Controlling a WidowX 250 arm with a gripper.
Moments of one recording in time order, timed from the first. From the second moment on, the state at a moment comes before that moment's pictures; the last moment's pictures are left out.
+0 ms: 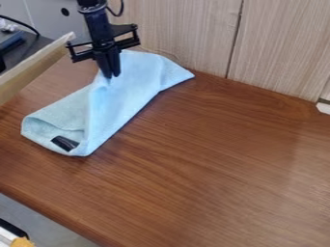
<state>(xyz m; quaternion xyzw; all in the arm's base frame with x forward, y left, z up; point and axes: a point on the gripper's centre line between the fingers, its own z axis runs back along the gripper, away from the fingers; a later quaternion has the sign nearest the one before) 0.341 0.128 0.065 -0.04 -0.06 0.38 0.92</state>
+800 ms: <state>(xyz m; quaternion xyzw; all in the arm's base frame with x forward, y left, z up) 0.328 0.167 0.016 0.05 -0.05 0.40 0.92</state>
